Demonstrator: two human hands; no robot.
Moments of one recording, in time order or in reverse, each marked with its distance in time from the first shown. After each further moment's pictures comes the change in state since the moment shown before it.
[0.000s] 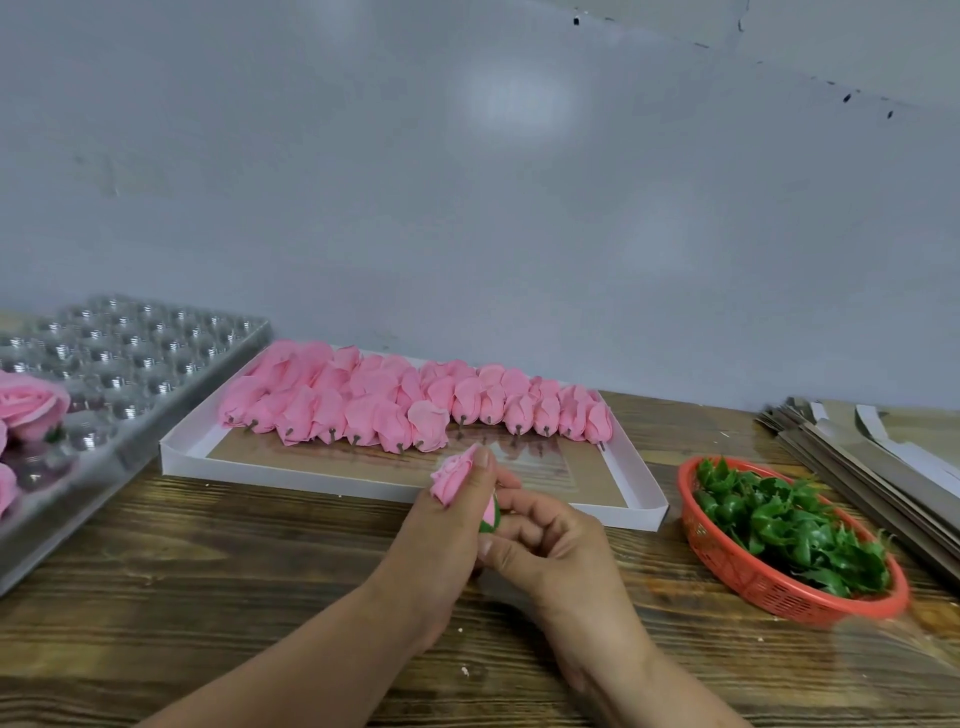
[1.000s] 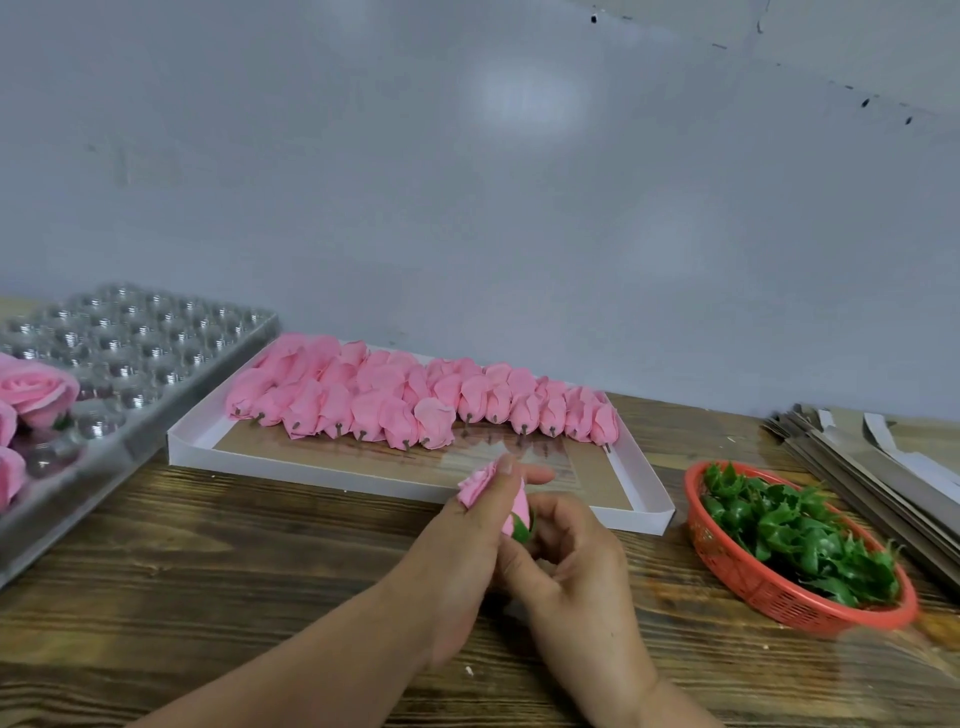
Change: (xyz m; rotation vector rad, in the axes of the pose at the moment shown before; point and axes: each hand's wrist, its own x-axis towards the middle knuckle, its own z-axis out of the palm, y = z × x) left_hand -0.008 0.004 0.006 -0.049 -0.073 -0.153; right_hand -0.007 0.010 0.000 -0.525 0.145 -0.248
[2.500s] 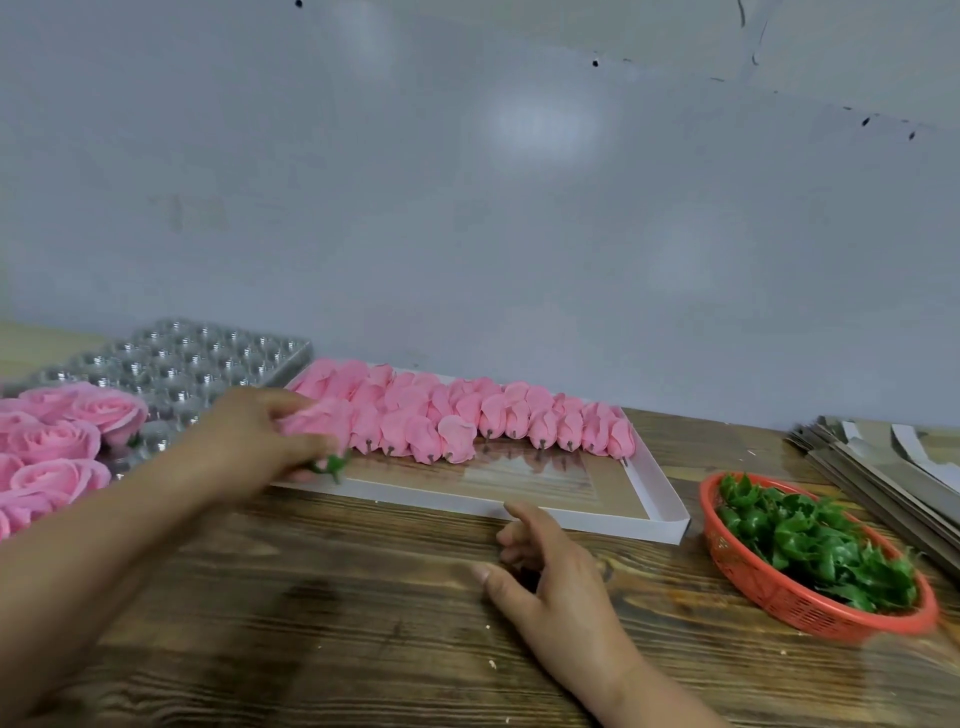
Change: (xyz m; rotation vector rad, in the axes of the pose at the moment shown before) left_hand -0.025 0.109 -0.131 0.903 0.490 0.140; right_hand 0.005 0.024 0.003 -0.354 -0.181 -0.029
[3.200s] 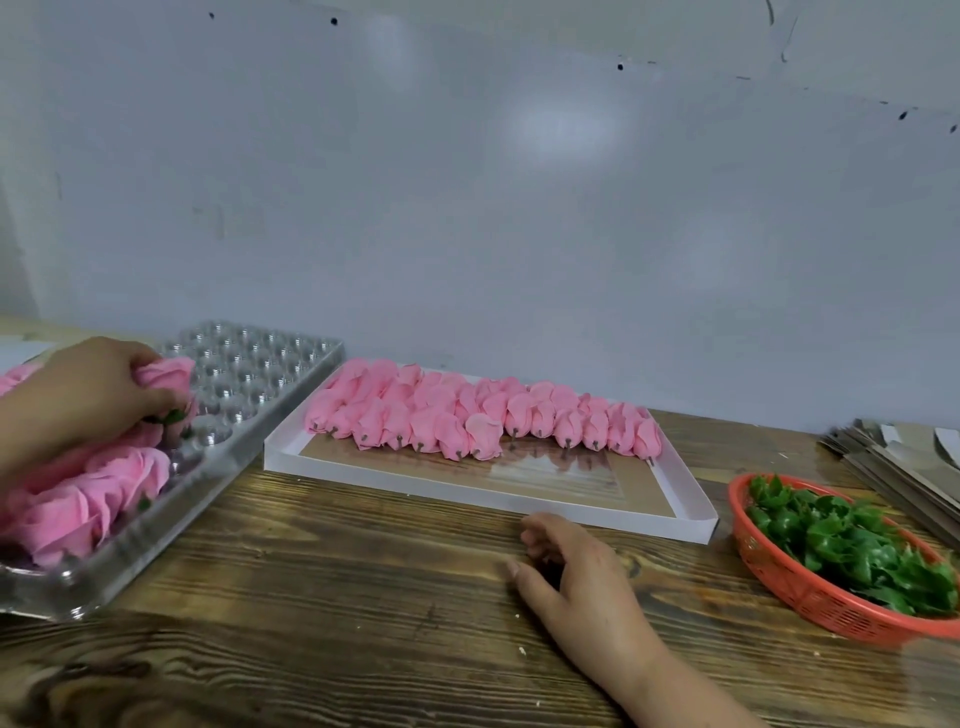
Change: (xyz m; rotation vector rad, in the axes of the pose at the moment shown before) left_hand 0.072 -0.100 -0.126 0.531 0.224 0.008; right_hand -0.001 -0.004 0.001 -0.157 -0.016 -0.049
